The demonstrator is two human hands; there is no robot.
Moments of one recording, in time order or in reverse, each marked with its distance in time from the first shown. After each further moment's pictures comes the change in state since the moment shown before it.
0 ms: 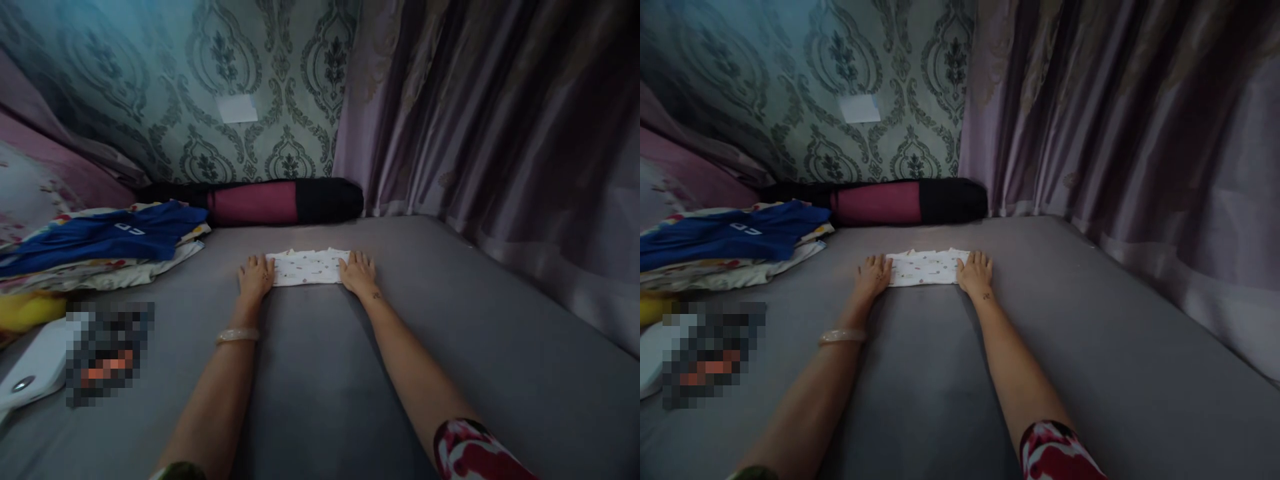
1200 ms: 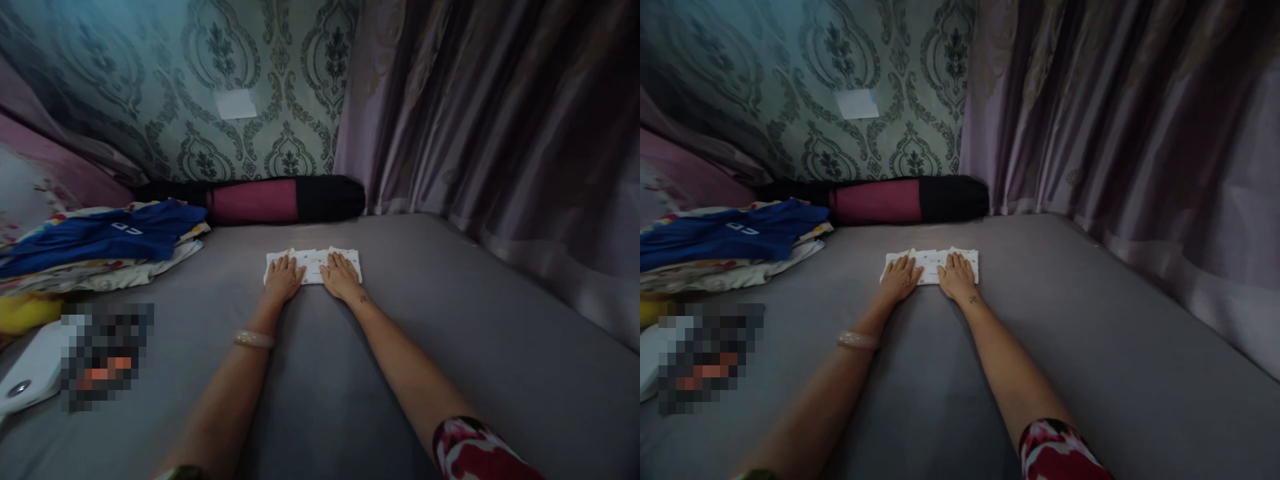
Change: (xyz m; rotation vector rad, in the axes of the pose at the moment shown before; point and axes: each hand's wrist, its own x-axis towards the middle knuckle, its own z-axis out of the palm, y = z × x) left_hand -0.012 0.047 0.013 0.063 -0.188 0.264; right_hand -0.007 -0.034 0.020 0.078 -0.092 -0.208
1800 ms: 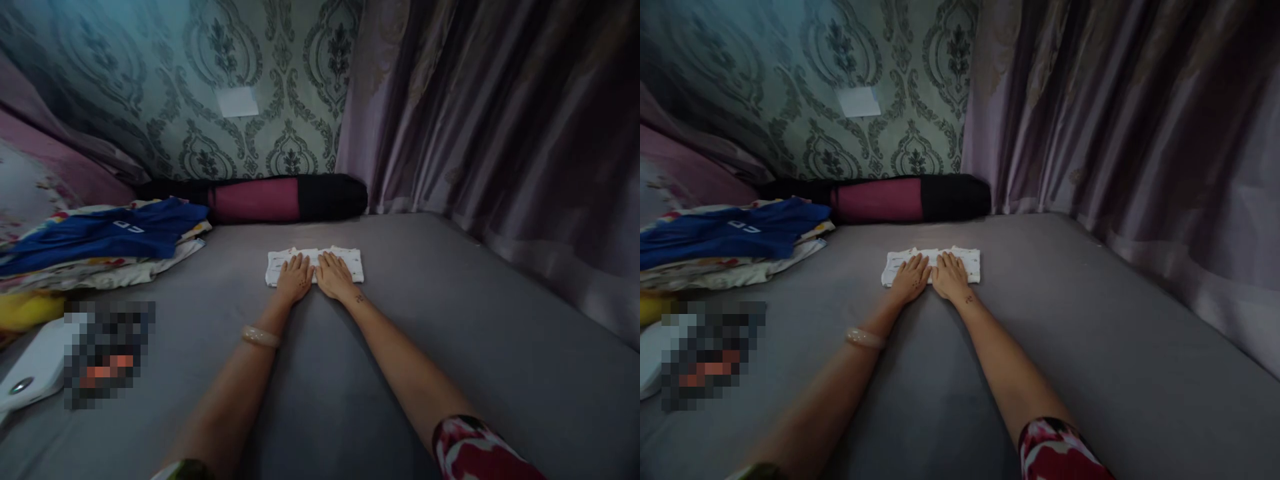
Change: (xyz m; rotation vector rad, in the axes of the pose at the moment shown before) left_hand -0.001 0.021 0.000 -0.041 0.069 0.109; right_hand 0.000 -0.020 -0.004 0.024 0.016 -0.121
